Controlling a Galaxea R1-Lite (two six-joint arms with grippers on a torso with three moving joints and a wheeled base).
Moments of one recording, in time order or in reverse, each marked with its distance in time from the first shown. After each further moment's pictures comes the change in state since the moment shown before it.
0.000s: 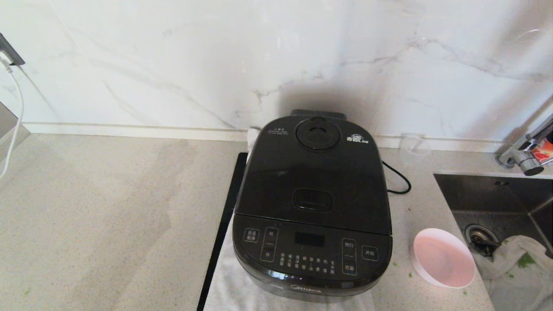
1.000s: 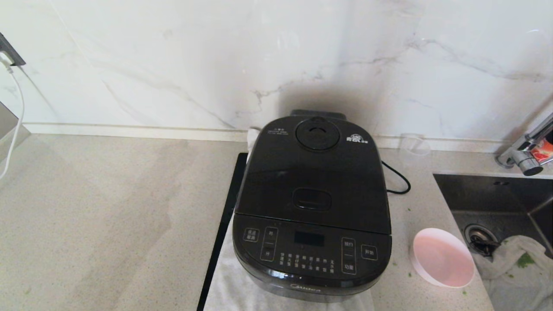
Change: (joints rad) left arm 0.000 0.000 0.000 0.000 0.000 0.000; right arm -0.174 -0.764 0.605 0.047 -0.250 -0.307
